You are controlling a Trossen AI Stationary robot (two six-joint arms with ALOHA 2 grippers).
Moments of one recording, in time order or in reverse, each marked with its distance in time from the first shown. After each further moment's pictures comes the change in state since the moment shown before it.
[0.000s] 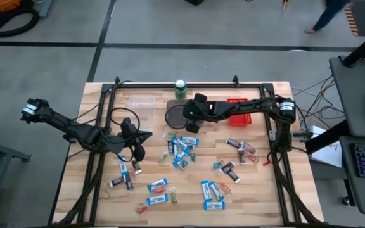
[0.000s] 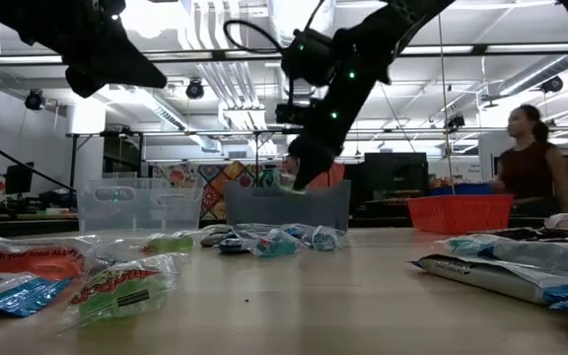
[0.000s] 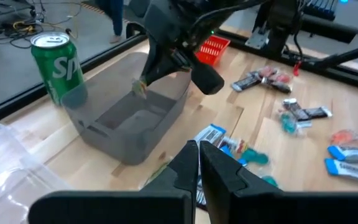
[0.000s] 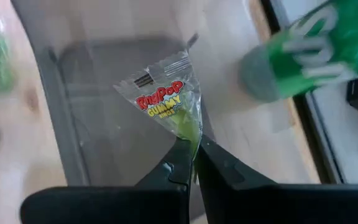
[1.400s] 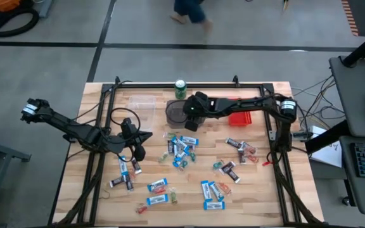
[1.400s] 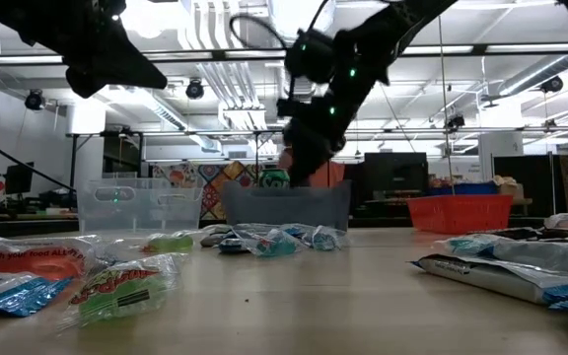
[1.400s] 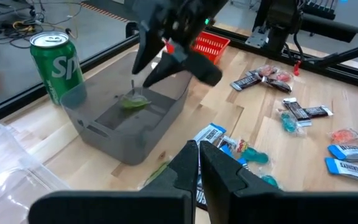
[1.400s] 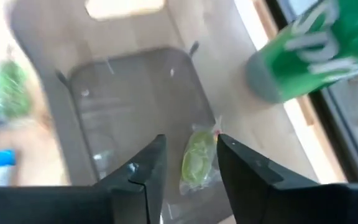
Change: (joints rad) left arm 0.000 0.005 0.000 0.013 0.001 0.003; right arm -0.021 -0.042 0.005 0.018 -0.102 0.085
